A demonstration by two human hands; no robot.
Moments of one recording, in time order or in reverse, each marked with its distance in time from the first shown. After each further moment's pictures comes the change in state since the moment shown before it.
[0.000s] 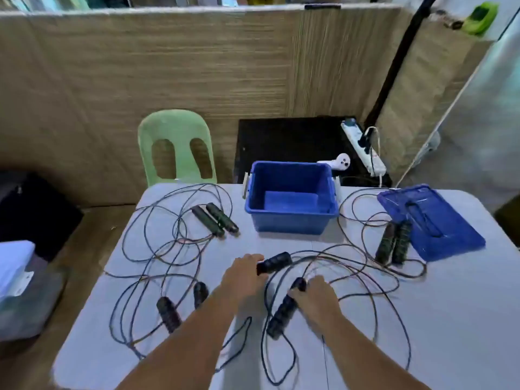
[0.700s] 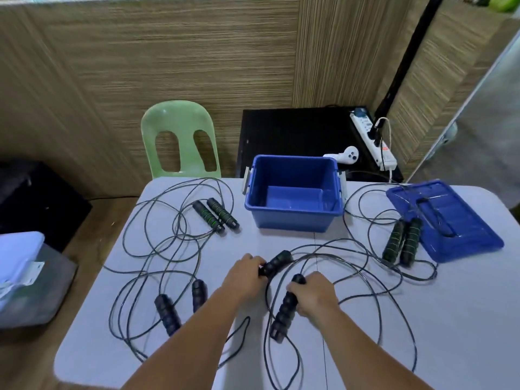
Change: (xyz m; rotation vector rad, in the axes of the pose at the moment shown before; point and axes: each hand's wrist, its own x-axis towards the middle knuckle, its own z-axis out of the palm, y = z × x) left_hand 0.007 0.004 0.010 0.007 -0.022 -0.067; right_hand 0.043 0.012 0.020 0.258 -0.100 0.096
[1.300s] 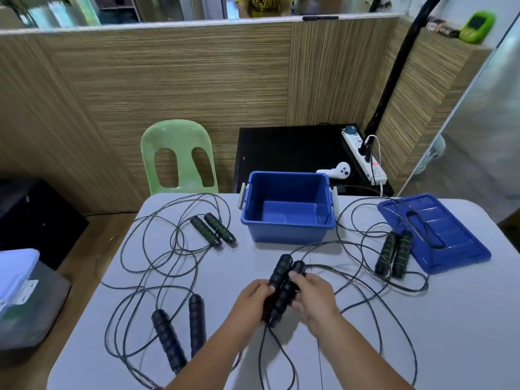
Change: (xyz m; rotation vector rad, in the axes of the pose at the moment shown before) left_hand -0.069 0.043 0.000 -1.223 -0.059 -0.208; right_hand -0.059 -0.041 -0.031 0.810 -0.062 -0.027
